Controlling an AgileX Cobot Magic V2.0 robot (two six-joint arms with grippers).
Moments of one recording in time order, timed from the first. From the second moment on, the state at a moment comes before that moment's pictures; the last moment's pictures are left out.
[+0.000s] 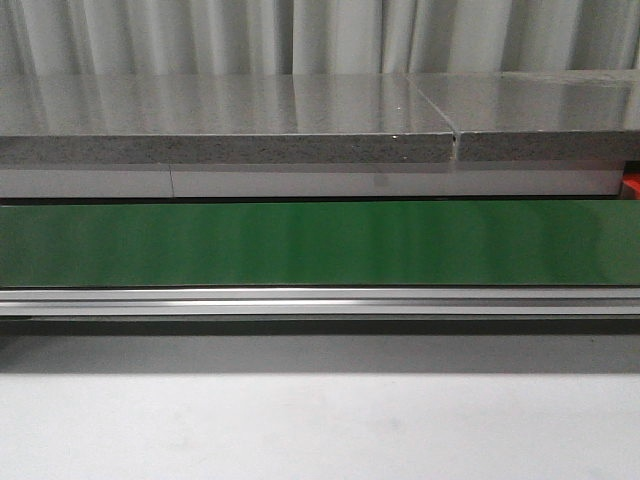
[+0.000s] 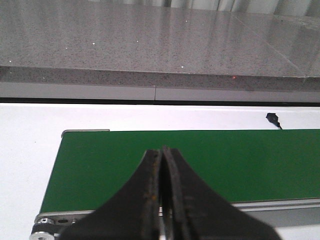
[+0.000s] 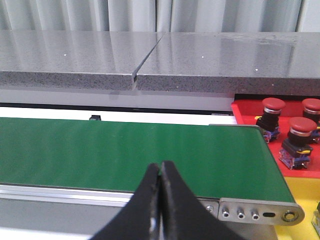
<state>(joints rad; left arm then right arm) -0.06 0.30 -0.48 -0.25 0.50 0.15 0.06 -0.01 0.03 -0.15 0.09 0.20</state>
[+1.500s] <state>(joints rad) -0.13 -0.01 0.00 0.02 0.08 -0.09 0.06 -0.01 0.03 -0.15 0.09 0.20</state>
